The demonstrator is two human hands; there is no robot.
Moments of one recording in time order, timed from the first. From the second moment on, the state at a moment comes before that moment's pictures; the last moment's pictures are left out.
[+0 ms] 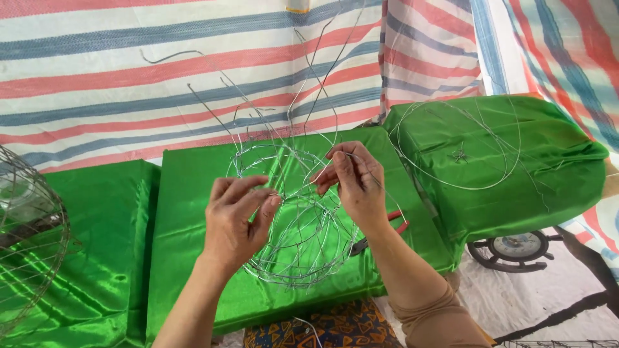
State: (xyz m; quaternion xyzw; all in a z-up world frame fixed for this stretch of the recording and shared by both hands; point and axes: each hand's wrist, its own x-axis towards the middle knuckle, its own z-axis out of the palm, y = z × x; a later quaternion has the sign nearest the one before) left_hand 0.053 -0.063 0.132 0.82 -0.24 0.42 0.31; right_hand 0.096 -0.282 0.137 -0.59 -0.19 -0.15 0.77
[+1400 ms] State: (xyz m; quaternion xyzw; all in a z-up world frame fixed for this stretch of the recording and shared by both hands) left_hand 0.072 -0.098 0.193 0.62 -0.19 0.01 0.76; right_hand 0.101 -0.300 0.155 -0.62 -0.26 -0.15 0.72
